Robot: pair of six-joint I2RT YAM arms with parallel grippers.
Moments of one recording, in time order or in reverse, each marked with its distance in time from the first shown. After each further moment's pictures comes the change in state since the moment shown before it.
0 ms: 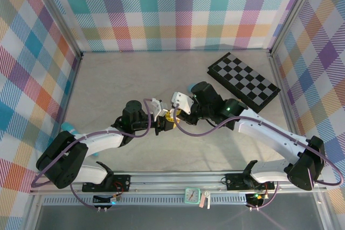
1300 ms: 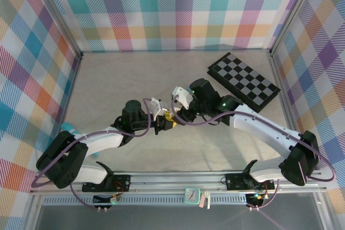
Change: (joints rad) left arm 0.004 0.000 0.000 0.001 -0.008 -0.004; right arm -0.055 0.068 0.010 0.033 -0.060 0.175
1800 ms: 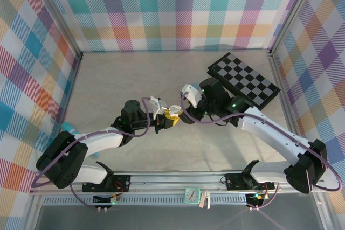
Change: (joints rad) left arm 0.000 0.000 0.000 0.053 -0.010 -0.020; right arm -0.080 -0.095 -0.040 -0.045 -0.014 0.033
